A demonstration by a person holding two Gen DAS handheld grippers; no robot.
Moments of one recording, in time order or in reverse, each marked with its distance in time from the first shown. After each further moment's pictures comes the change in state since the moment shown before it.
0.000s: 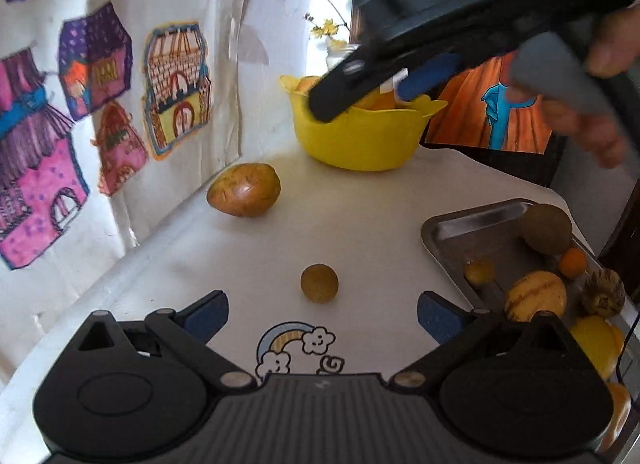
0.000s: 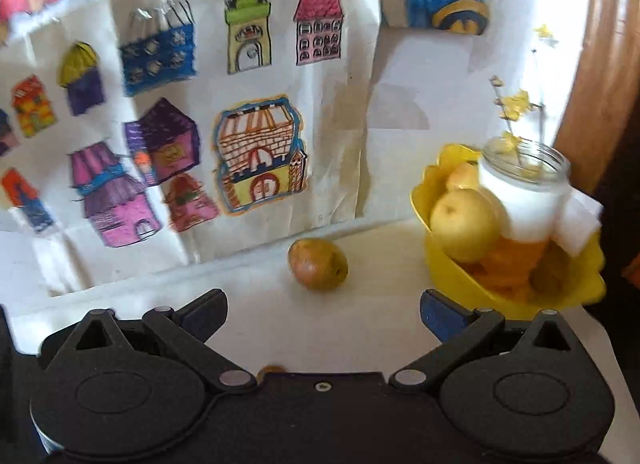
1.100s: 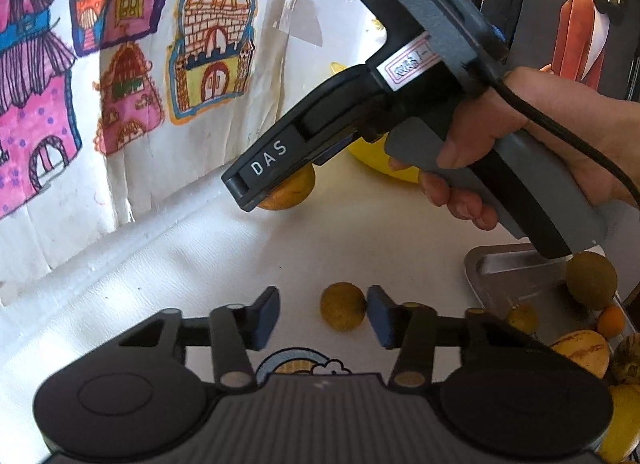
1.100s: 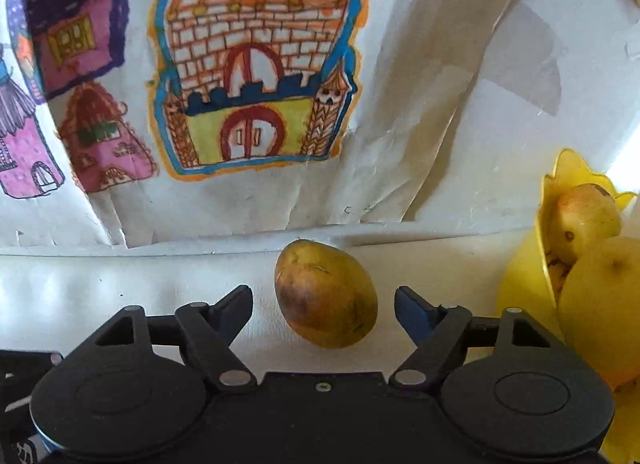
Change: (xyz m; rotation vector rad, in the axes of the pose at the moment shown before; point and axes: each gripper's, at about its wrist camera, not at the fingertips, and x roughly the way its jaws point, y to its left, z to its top) left arm 0.051 0.011 0.002 -0.180 -0.006 0.054; right arm 0.137 0.009 0.018 -0.216 0.130 0.012
